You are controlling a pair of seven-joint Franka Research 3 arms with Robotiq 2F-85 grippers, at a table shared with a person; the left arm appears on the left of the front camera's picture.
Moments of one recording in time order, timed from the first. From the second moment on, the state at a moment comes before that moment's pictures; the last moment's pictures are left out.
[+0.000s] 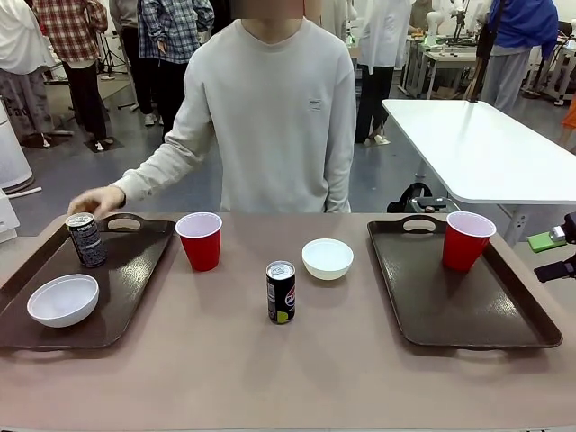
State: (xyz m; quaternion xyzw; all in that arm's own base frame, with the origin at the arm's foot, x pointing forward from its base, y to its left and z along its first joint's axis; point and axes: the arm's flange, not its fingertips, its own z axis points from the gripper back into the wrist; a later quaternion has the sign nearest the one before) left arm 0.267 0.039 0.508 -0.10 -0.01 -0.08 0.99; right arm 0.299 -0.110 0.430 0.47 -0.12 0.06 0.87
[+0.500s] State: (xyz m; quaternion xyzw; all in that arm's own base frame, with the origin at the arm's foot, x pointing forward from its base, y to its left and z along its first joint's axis) left arm 0.290 0.069 0.504 -0.31 -0.09 -0.02 0.95; right arm 0.299 -0.110 0.430 0.47 -0.12 0.06 0.87
